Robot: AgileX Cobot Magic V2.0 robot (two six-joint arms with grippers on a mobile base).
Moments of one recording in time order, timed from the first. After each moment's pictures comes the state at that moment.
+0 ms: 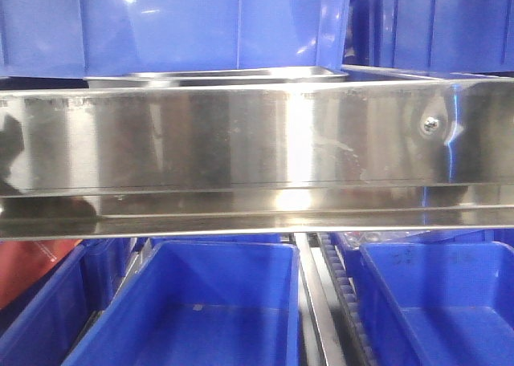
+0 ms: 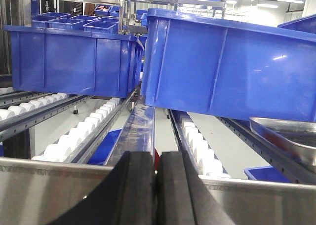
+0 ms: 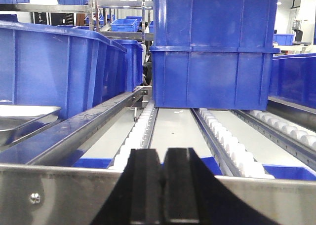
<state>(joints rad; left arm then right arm) 0.02 0.00 0.00 0.10 0.00 -0.17 0.00 0.00 0.00 0.07 -0.02 -0.08</state>
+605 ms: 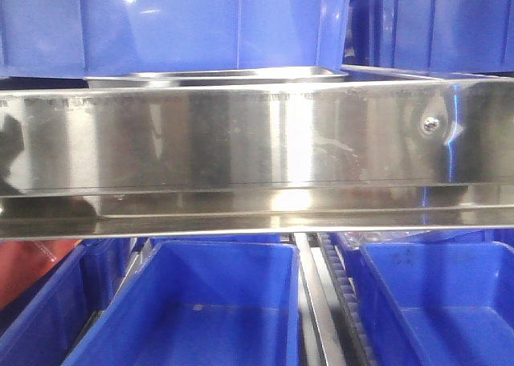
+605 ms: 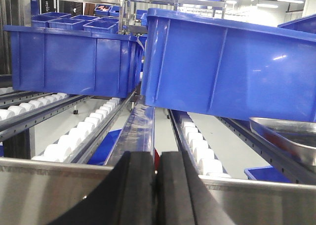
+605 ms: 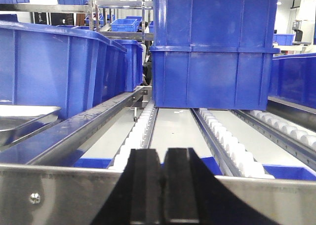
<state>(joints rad) 0.02 0.00 0.00 0.10 0.00 -0.17 0.00 0.00 0.00 0.07 -0.02 -0.08</state>
